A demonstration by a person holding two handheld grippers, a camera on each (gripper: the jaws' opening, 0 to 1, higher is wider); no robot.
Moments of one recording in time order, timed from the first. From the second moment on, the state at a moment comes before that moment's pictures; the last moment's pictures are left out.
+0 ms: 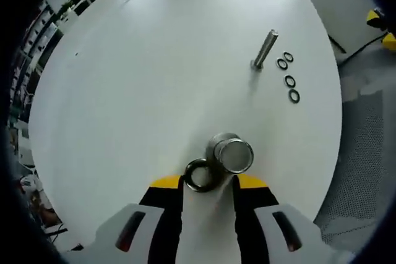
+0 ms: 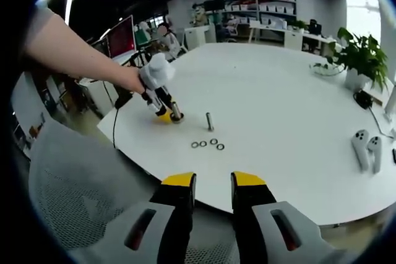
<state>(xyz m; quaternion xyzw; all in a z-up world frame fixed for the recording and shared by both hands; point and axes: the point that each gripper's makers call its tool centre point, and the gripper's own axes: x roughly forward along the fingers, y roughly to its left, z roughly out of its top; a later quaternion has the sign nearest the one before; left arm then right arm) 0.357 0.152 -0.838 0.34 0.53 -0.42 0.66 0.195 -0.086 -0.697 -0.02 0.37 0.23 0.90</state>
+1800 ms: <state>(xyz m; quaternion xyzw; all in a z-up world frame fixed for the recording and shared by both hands) 0.308 0.184 -0.837 0.24 0.57 -0.30 0.73 0.194 -0.084 -0.697 -0.03 0.37 0.24 0.90</state>
